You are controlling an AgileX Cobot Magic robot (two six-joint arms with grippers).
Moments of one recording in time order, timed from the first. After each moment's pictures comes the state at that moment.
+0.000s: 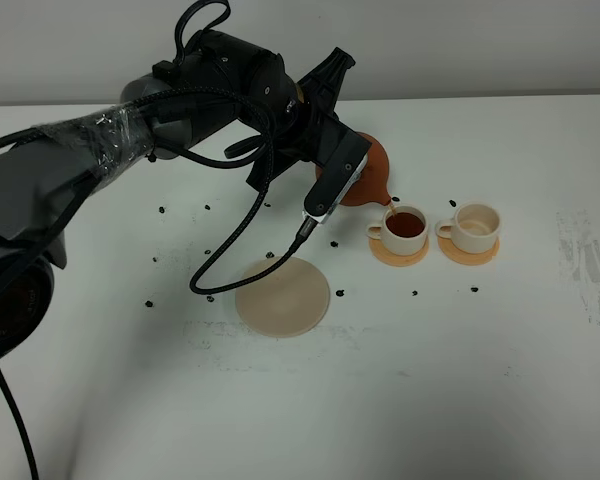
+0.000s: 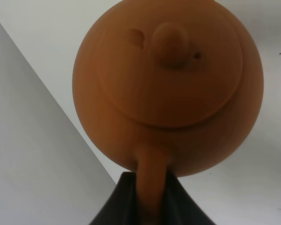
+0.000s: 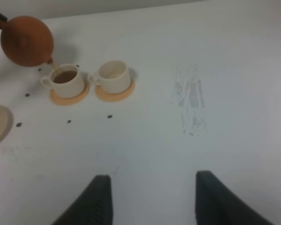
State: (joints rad) left arm -0.56 2.27 -1.91 -0.04 0.54 1.82; right arm -0.15 -0.01 -0.52 0.18 1.10 -0.03
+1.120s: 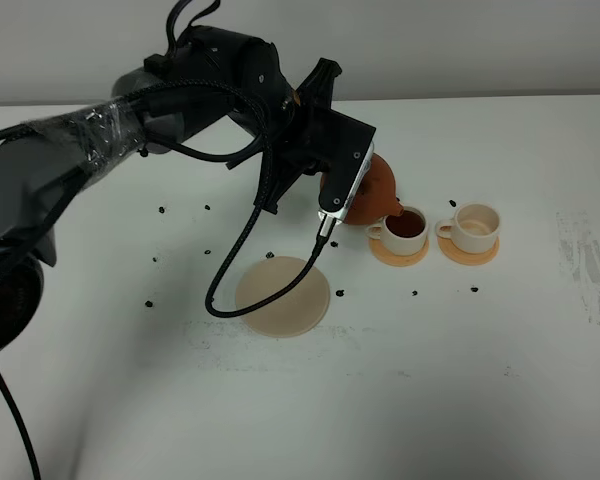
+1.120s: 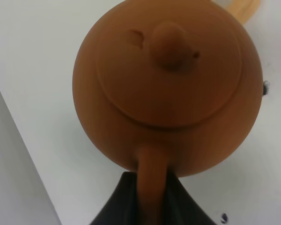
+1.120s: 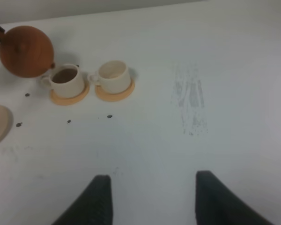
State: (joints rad) left arm -0.55 2.23 -1.91 -0.18 0.69 1.65; right arm -0.15 -0.01 -0.52 0.18 1.10 -0.03
